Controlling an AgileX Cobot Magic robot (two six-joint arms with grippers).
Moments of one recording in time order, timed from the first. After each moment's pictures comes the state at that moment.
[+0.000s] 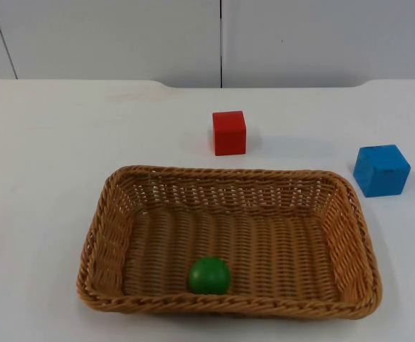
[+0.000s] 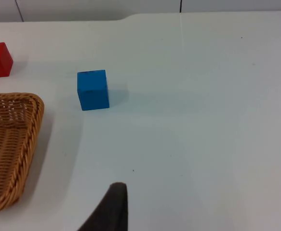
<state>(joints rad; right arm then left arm) 0.05 0.00 -0.52 -0.08 1.08 0.06 -0.07 0.95 -0.68 -0.08 0.79 0.06</state>
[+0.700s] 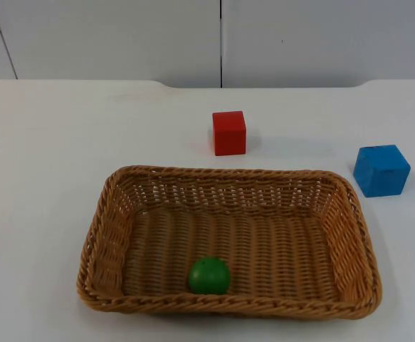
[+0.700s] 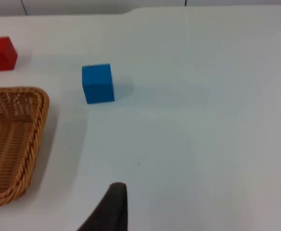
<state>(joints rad) 0.05 0.07 -0.53 -0.06 1.08 0.05 -0.07 0.75 -0.61 -0.06 0.79 0.05</state>
